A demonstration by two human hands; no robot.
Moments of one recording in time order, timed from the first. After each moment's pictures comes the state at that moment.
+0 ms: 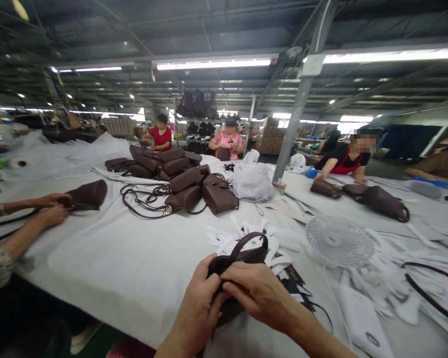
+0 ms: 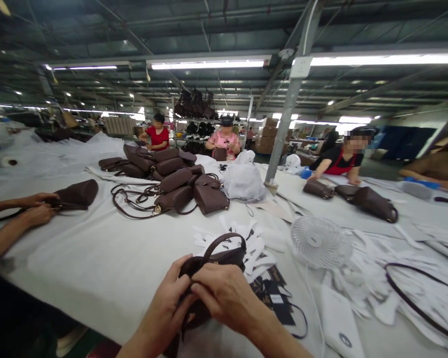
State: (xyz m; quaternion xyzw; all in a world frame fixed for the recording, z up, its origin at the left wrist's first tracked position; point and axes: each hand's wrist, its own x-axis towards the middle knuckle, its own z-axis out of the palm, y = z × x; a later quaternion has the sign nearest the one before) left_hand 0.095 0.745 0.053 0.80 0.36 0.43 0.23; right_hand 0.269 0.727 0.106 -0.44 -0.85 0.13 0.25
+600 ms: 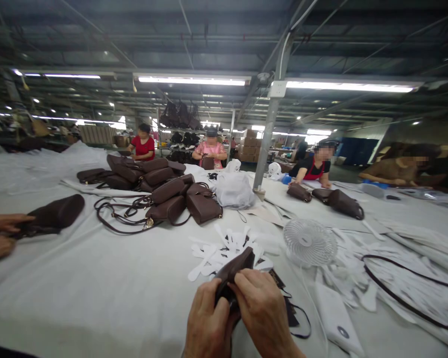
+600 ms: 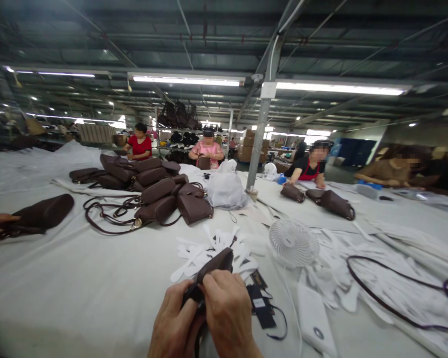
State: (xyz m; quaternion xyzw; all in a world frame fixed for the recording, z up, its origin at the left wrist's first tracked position) left_hand 0.151 0.741 0.019 0.78 0.31 0.55 -0.03; right_hand 0.279 0.712 0.076 -0.57 -0.71 -0.16 0.38
